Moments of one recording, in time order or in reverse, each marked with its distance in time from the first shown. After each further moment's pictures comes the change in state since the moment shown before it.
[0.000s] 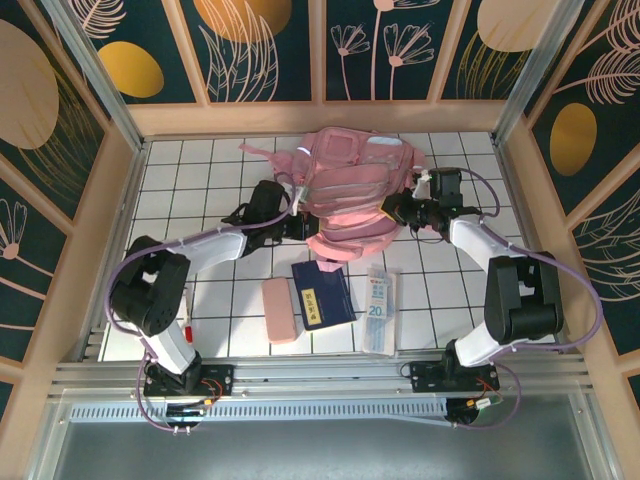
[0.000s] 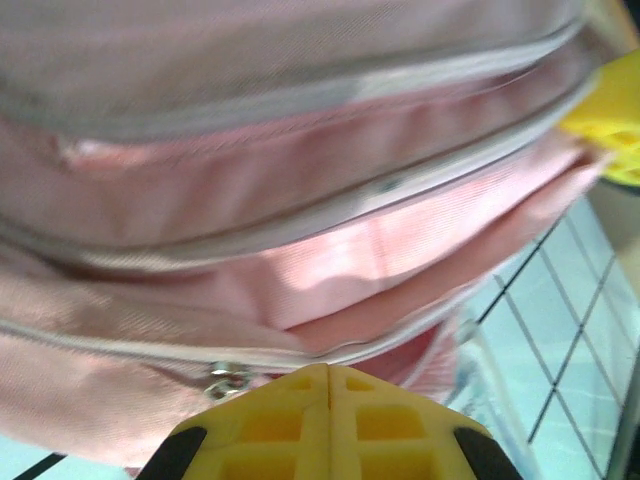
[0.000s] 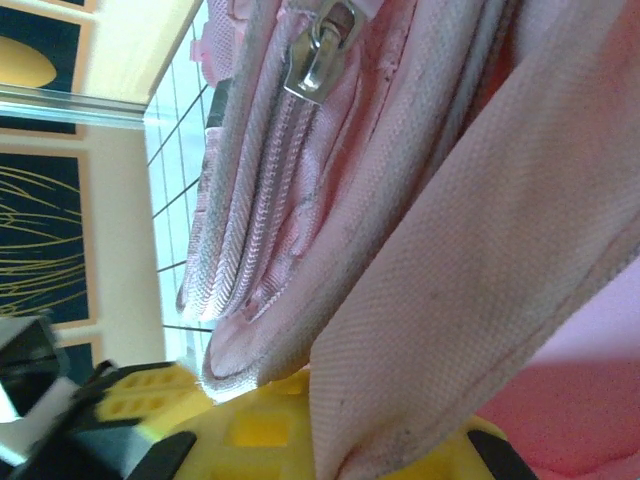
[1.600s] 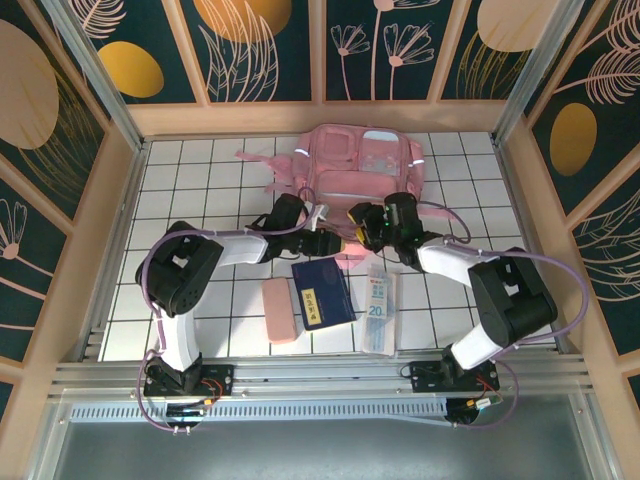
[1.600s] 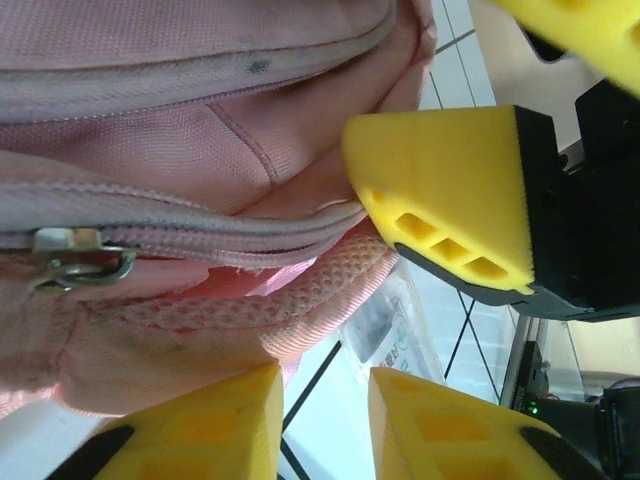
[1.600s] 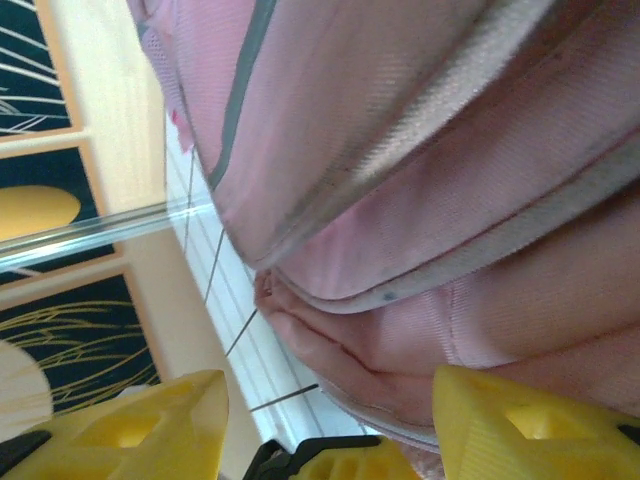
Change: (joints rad) left arm -0.073 0.202 0.001 0.143 0.218 -0.148; right arm 0.314 0.005 -0.195 0.354 0.387 0.674
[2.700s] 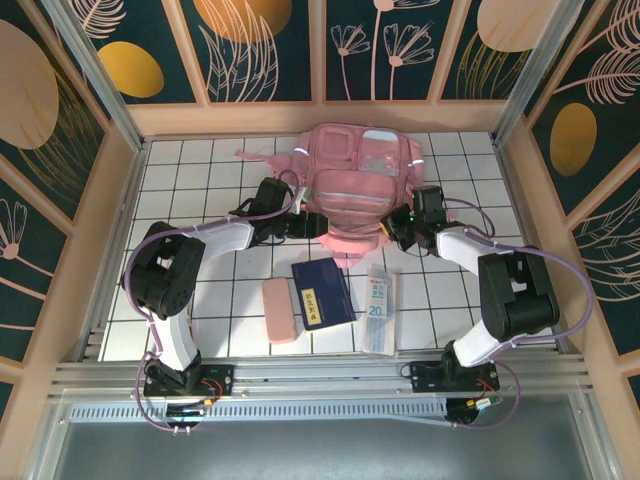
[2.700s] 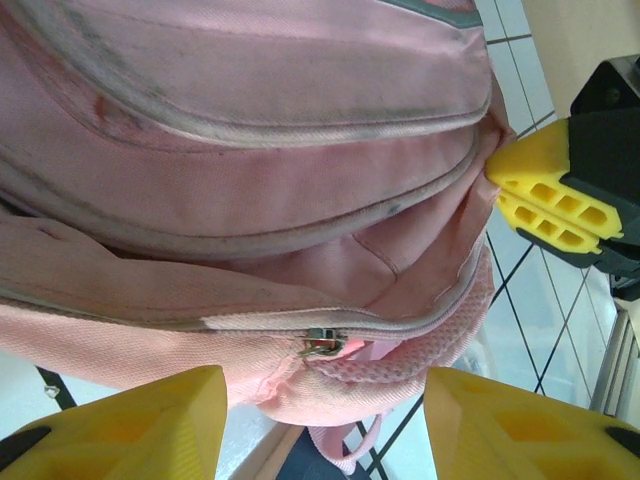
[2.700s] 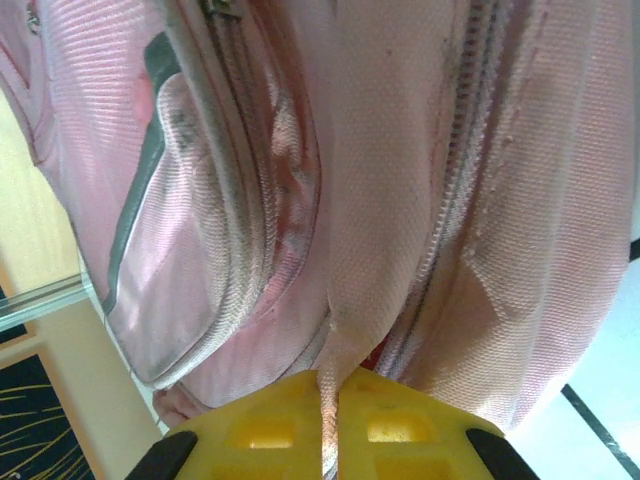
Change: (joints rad) left arm 0.104 -0.051 0.085 -0.193 -0.123 0.101; right arm -0.217 0.022 0.063 -0.246 -0.082 -0.177
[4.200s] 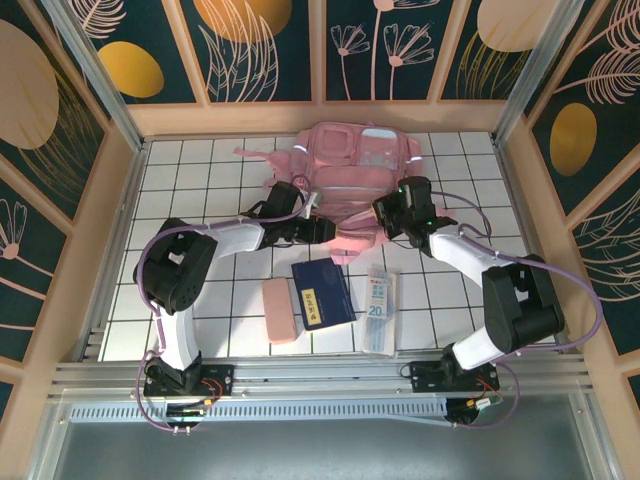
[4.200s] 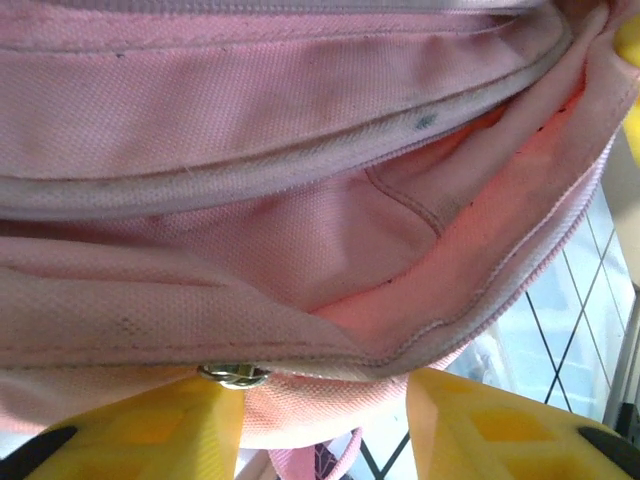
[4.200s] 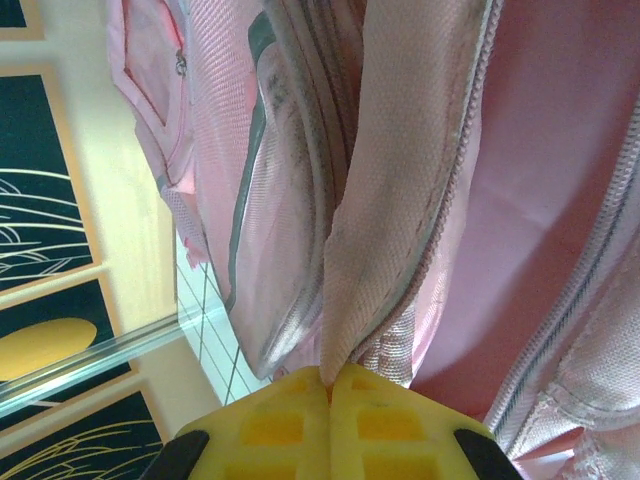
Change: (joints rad) left arm -0.052 0.066 0.040 0.008 -0.025 0.011; right arm 0.119 -0.064 0.061 0.032 0.179 0.237
